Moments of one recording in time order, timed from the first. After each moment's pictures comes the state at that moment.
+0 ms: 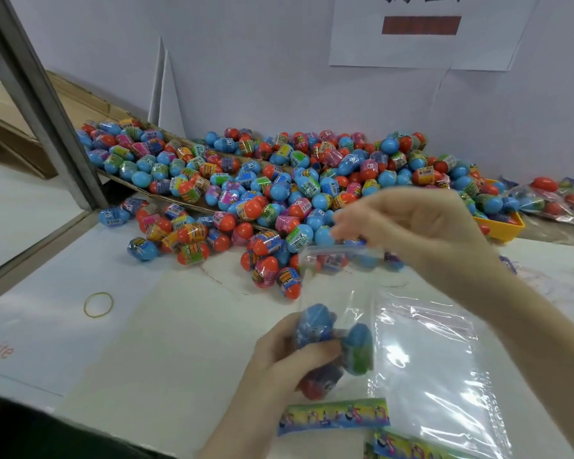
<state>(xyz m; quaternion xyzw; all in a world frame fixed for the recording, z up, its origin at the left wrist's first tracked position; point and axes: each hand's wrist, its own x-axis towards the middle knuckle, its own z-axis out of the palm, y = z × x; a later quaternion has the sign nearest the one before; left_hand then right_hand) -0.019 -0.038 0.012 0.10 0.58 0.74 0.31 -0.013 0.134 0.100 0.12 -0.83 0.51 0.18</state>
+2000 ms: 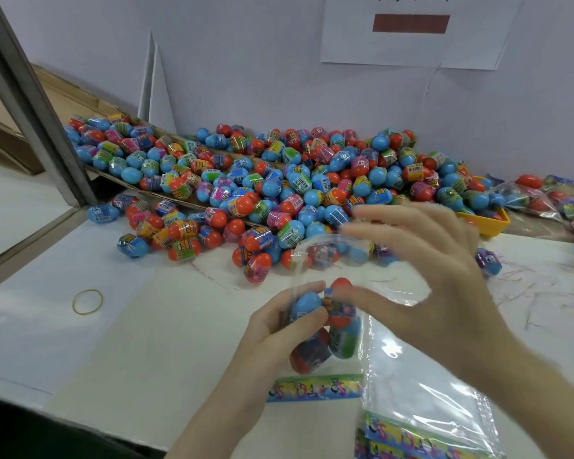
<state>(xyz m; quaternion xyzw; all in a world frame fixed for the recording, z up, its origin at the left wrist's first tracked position) -0.029 -0.034 0.016 0.14 0.58 0.75 0.29 0.026 0.118 0.071 0.09 -0.93 0.17 0.31</state>
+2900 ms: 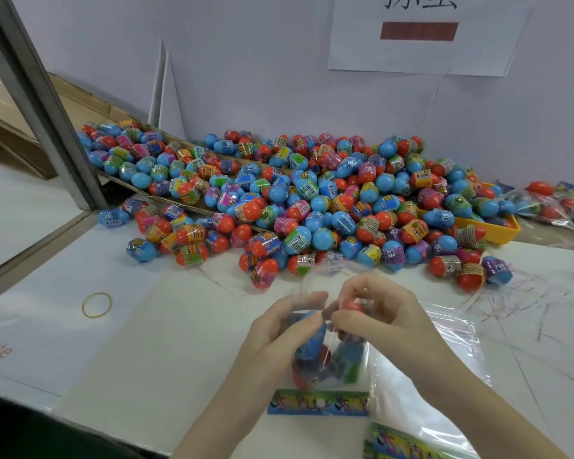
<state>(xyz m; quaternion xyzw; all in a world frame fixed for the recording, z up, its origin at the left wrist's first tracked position) -0.034 -0.039 0.009 0.16 0.63 0.72 0.23 0.016 0.103 0.037 -0.08 -0.75 0.66 0.07</state>
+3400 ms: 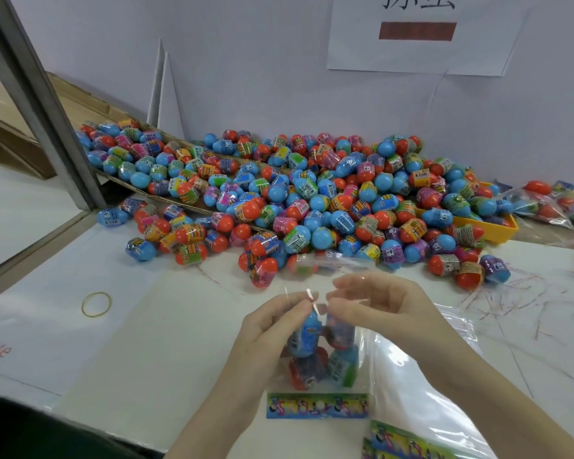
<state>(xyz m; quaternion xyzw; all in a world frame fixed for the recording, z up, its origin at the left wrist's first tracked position) -0.037 -0.038 0.009 0.10 0.61 0.75 0.25 0.015 0.110 0.046 -0.12 -0.73 0.67 0.05</state>
